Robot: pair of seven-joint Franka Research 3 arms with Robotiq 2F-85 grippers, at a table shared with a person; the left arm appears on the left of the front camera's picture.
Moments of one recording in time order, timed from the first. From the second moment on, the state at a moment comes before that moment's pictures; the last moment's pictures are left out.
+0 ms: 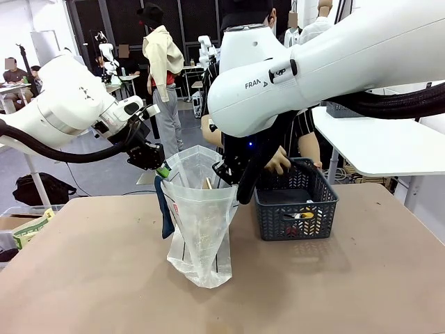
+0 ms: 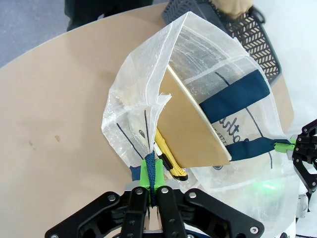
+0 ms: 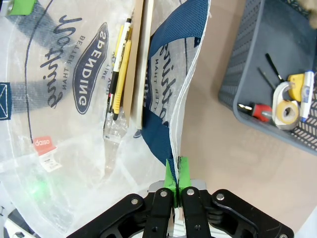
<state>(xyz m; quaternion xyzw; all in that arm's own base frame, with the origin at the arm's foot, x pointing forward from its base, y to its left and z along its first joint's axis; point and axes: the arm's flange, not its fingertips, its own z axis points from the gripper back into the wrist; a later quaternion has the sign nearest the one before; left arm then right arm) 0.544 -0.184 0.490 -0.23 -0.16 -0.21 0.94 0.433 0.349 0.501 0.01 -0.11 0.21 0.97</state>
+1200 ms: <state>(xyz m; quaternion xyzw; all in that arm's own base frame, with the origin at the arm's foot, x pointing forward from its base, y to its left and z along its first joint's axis) 0.544 -0.184 0.490 -0.23 -0.16 -0.21 0.94 0.433 0.349 0.501 0.01 -0.11 0.21 0.97</state>
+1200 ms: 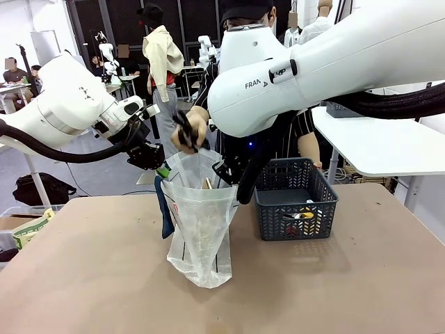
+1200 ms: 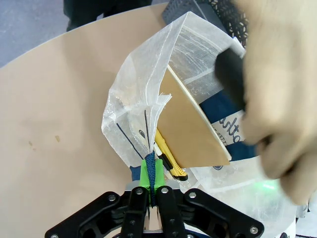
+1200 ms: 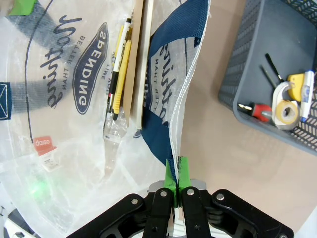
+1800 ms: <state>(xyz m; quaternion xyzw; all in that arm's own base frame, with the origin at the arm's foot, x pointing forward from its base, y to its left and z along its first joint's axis) 0.544 -0.184 0.490 -0.23 -0.16 -0.21 0.94 0.433 0.349 0.501 0.01 -0.11 0.21 0.97</state>
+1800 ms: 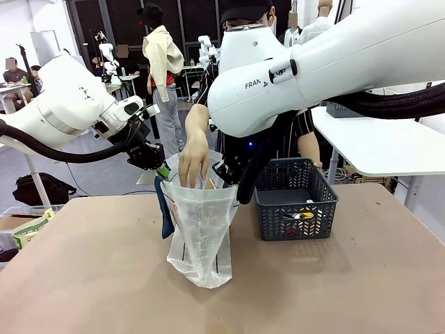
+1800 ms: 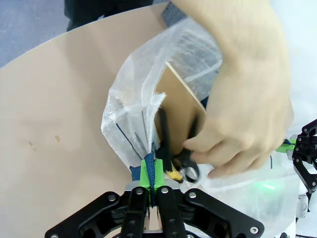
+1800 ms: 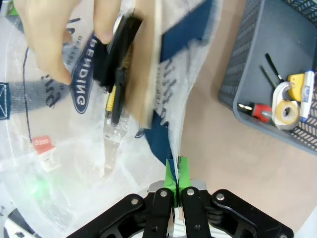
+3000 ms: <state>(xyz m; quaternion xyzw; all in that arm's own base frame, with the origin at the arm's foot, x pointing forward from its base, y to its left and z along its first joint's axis) 0.544 -0.184 0.490 -0.23 -0.16 -0.21 0.94 0.433 0.349 0.501 0.01 -0.11 0.21 0.97</state>
